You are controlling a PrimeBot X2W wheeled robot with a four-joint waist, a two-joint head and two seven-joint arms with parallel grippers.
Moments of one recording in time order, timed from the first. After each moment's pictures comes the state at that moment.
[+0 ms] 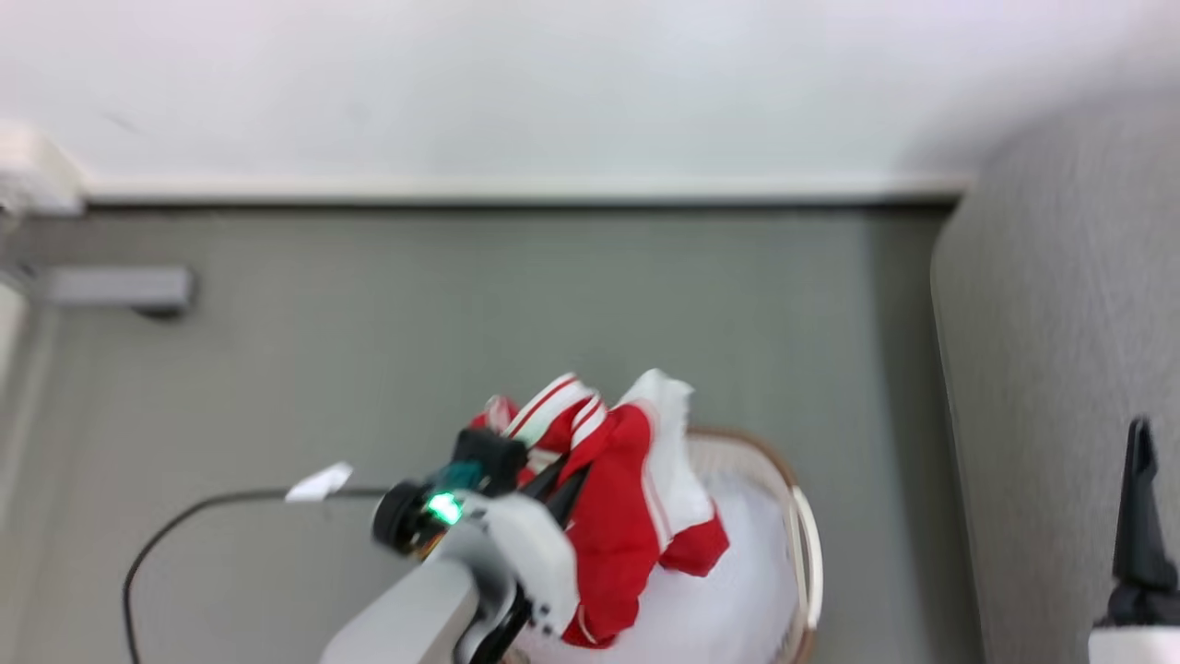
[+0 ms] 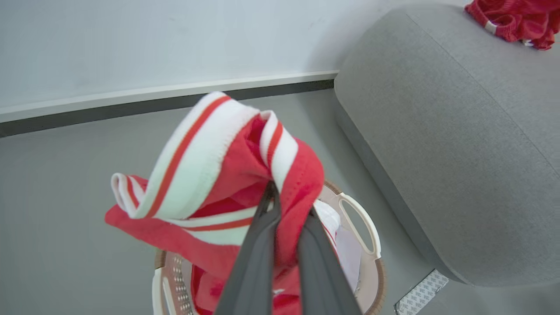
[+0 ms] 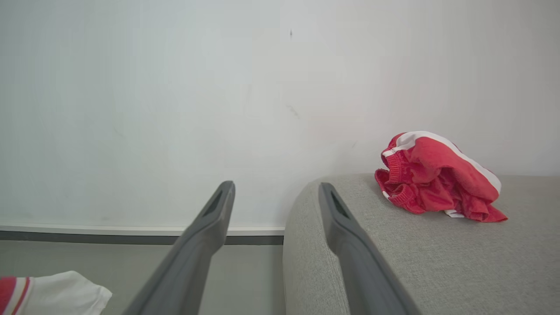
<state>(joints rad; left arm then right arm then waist) -0.65 0.14 -0.86 0.73 -0.65 -0.04 -0.18 -0.04 -0.08 -0.21 -0.01 0.18 0.13 -0.26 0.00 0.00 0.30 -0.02</state>
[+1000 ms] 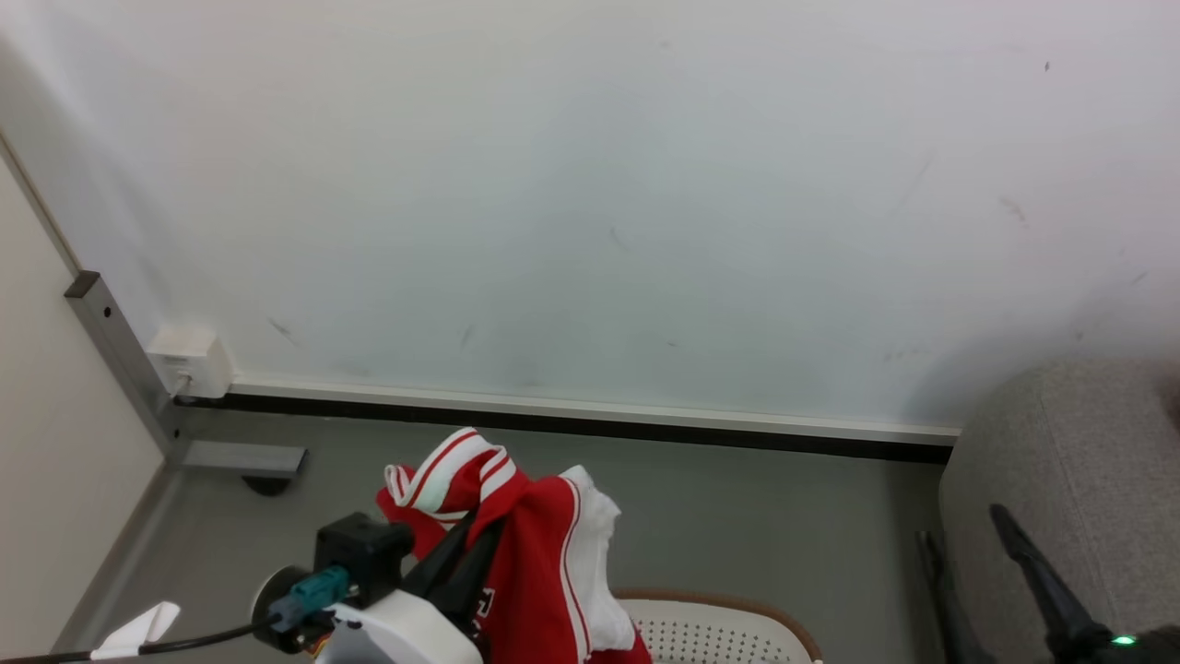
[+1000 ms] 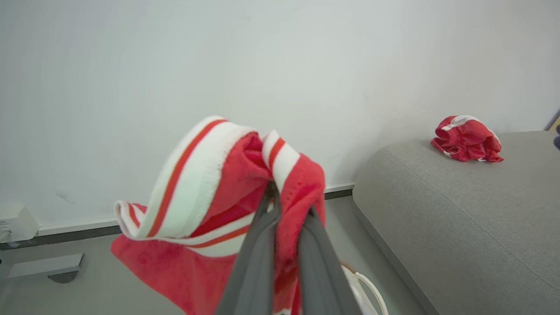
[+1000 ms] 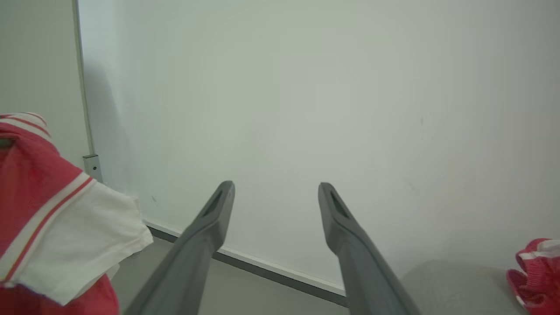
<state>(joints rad) -0.28 0.50 -0.76 -0.03 -0.69 0.26 -0.10 0.10 -0.17 0.09 0.00 0.21 0.13 -0.26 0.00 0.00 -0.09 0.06</state>
